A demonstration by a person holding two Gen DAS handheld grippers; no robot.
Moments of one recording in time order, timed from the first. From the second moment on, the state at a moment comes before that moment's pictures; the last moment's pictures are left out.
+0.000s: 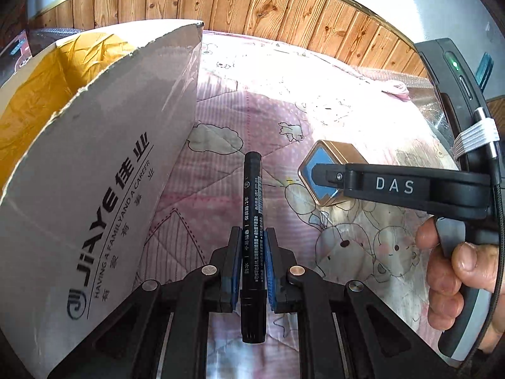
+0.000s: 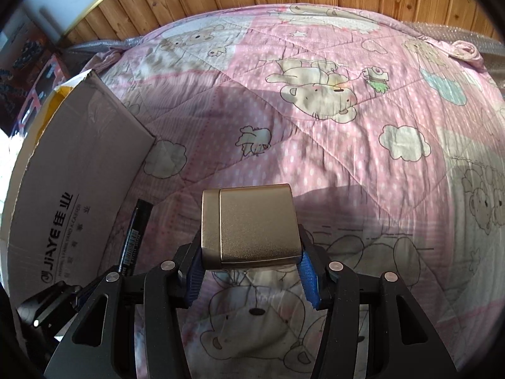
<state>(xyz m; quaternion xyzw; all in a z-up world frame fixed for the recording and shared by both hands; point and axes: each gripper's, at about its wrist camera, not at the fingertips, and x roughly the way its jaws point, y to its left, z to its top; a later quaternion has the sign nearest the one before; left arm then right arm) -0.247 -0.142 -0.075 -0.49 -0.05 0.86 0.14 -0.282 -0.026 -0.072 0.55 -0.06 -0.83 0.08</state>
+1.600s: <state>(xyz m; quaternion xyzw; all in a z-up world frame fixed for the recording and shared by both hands) -0.062 -0.162 0.005 -0.40 -0.03 0.88 0.24 -0.049 -0.074 -0.022 0.50 -0.07 -0.86 0.06</state>
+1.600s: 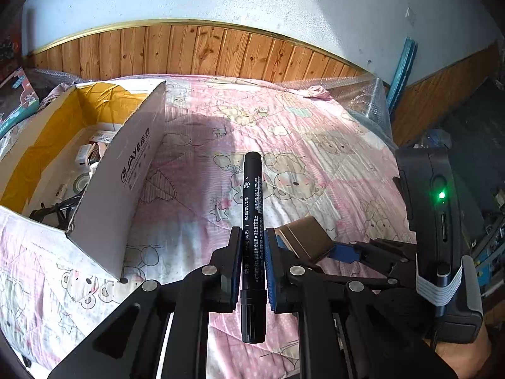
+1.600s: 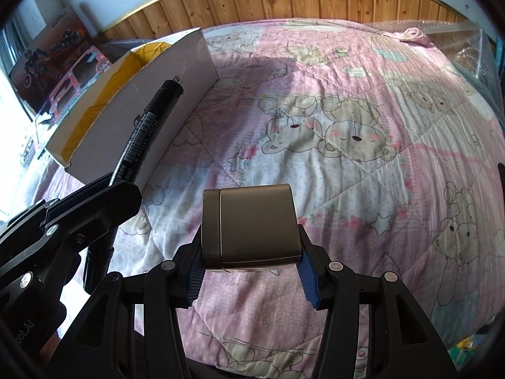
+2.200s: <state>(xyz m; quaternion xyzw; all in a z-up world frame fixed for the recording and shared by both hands) -0.057 -0.228 0.049 -0.36 -0.09 0.91 0.20 -0.048 -0.133 0.026 0.47 -0.04 -0.87 0.13</state>
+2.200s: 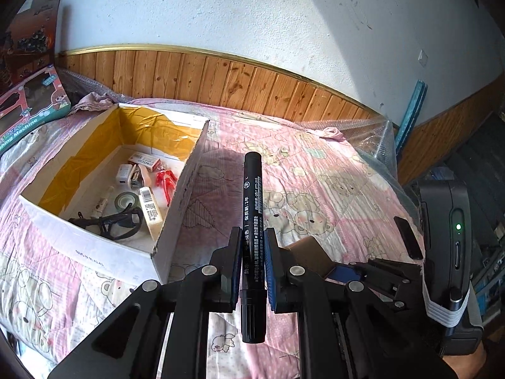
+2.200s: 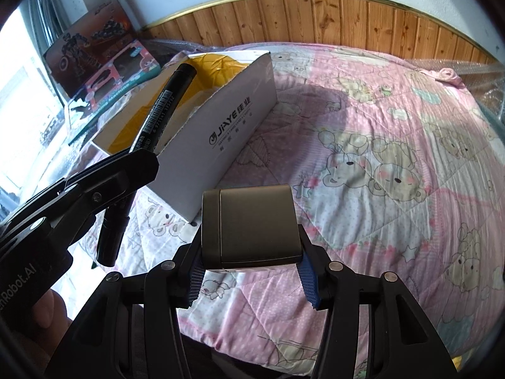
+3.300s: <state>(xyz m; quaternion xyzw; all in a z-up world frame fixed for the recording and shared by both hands) -0.113 -0.310 0.088 -0.37 -0.06 0.92 0.10 -0.101 -0.202 0.092 0.42 0.03 -0.87 0.24</state>
